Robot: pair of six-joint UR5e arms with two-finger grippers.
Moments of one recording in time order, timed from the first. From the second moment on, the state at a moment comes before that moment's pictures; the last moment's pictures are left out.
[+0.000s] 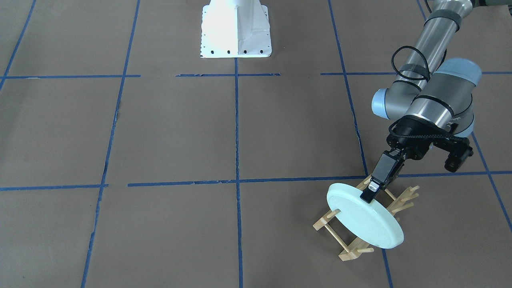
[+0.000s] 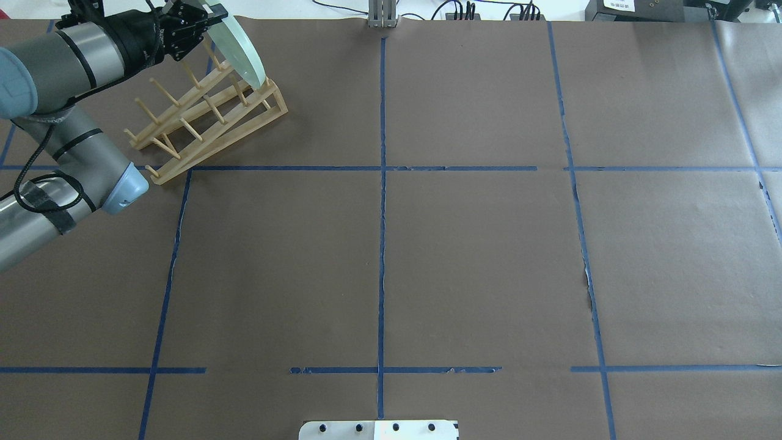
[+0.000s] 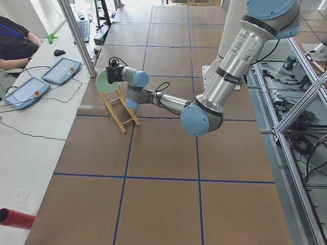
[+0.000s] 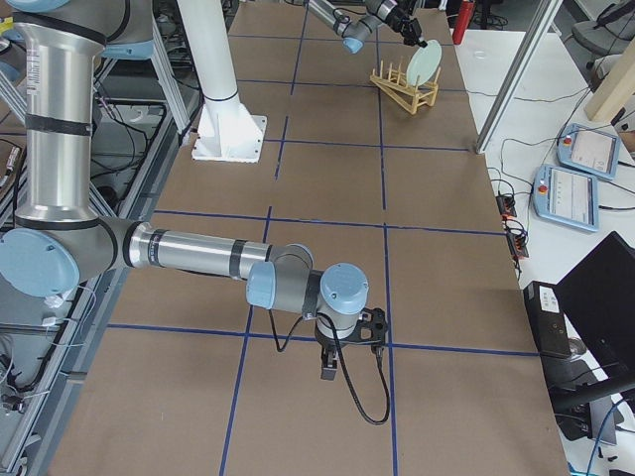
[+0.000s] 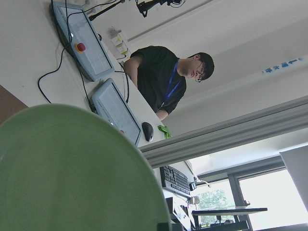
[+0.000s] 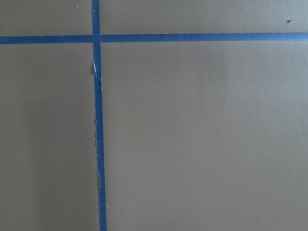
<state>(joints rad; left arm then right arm) -0.94 -2.11 -1.22 -3.20 -1.68 -1.82 1.61 -1.68 1.60 -1.60 2.30 -0.07</state>
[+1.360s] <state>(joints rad) -0.95 -2.10 -1.21 -3.19 -1.68 -1.82 1.61 -1.68 1.60 -1.60 2.30 -0.07</state>
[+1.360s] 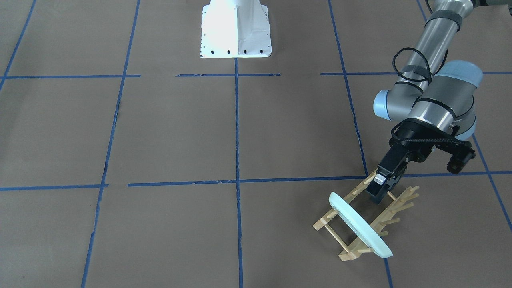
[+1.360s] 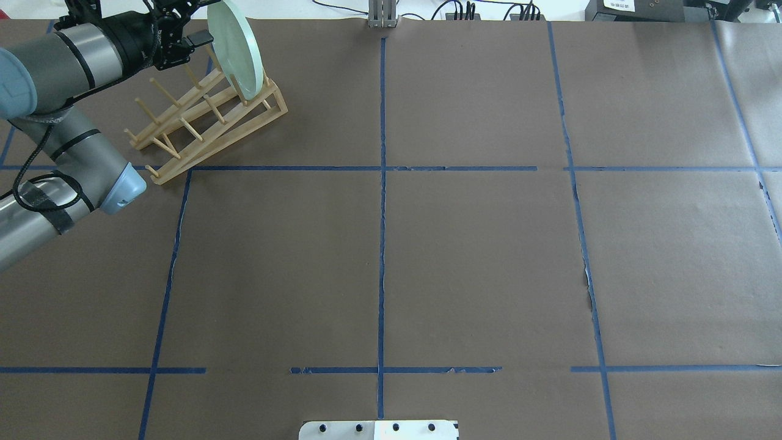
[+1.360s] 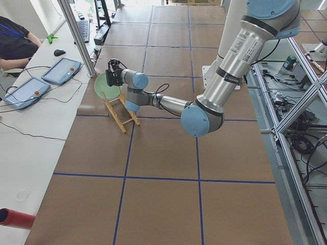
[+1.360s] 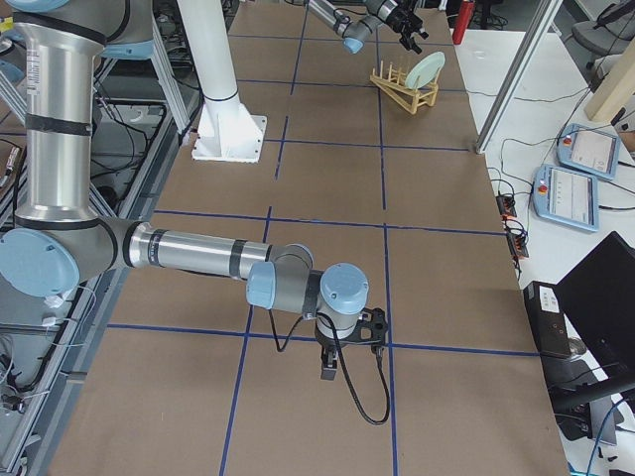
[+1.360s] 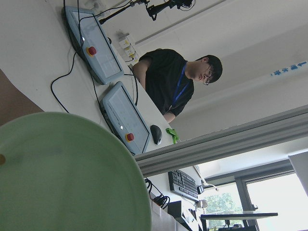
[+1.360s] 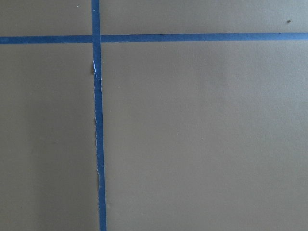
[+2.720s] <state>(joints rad) -1.17 -1.71 -1.72 -2.47 -2.00 -0.91 1.61 -1.68 1.60 -1.60 2.30 -0.07</state>
